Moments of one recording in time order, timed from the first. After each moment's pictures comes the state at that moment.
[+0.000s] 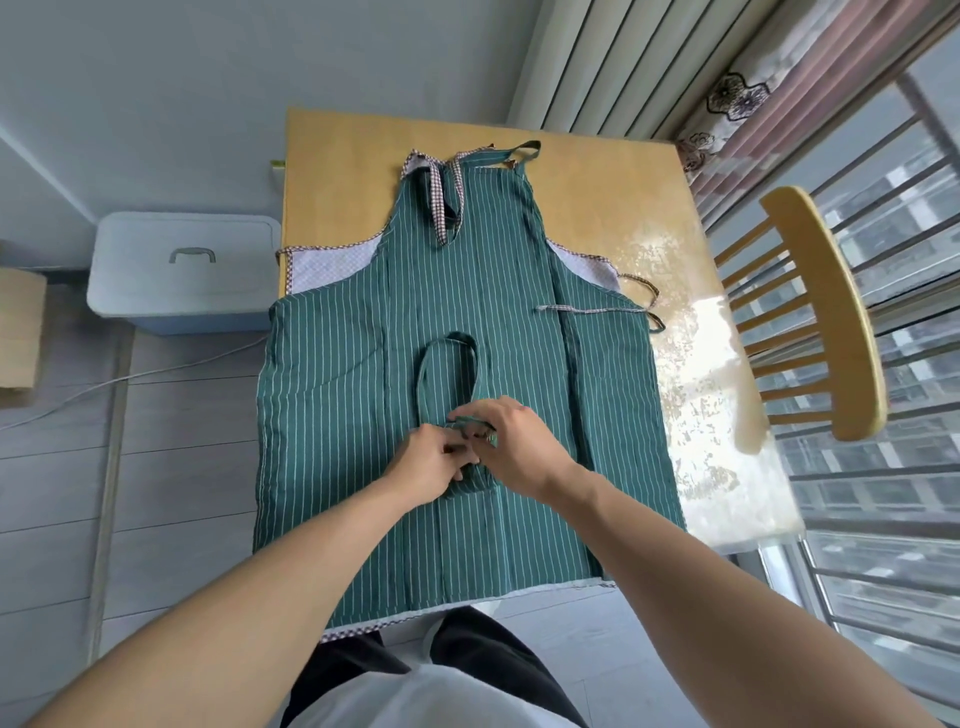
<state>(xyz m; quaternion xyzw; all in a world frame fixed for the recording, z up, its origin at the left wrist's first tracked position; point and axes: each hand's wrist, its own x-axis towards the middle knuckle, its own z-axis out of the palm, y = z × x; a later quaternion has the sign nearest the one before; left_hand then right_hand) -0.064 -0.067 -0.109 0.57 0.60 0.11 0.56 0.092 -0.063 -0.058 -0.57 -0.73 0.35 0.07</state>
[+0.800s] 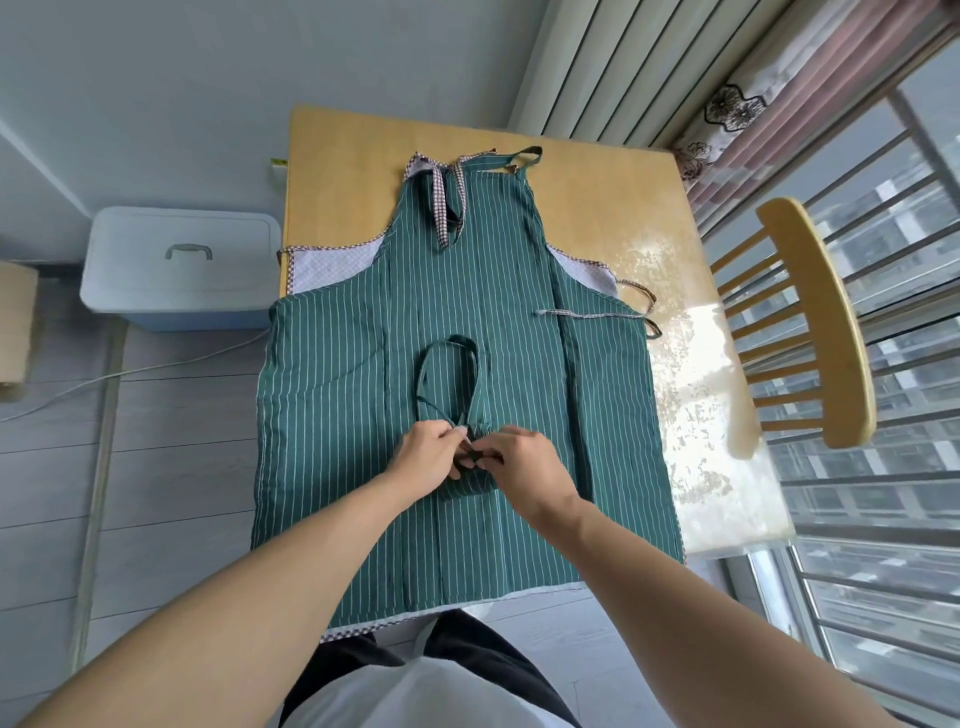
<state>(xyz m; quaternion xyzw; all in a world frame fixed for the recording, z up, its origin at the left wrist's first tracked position) -0.061 -0.063 -0.116 0.48 0.64 0.15 0.58 0.097 -0.087 -0.078 -0.62 -0.74 0.27 0.06</state>
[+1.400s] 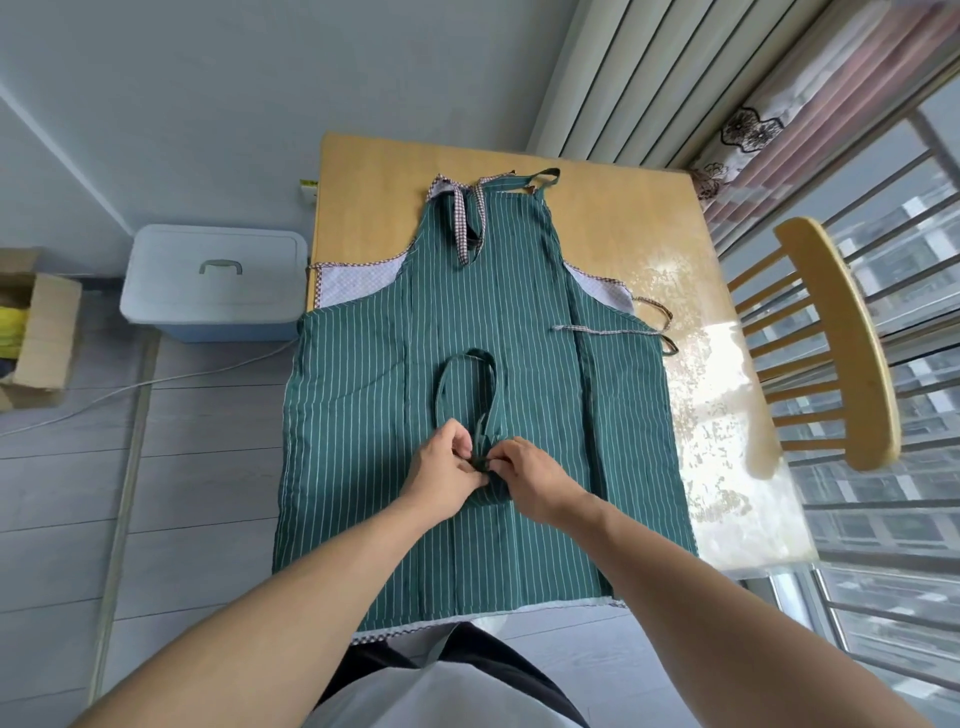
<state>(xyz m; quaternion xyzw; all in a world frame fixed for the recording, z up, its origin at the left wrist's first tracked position) -0.064 -0.079 -0.108 0.53 0.64 0.16 0.53 0.098 -0.075 -0.079 -0.61 -0.69 0.39 -0.04</state>
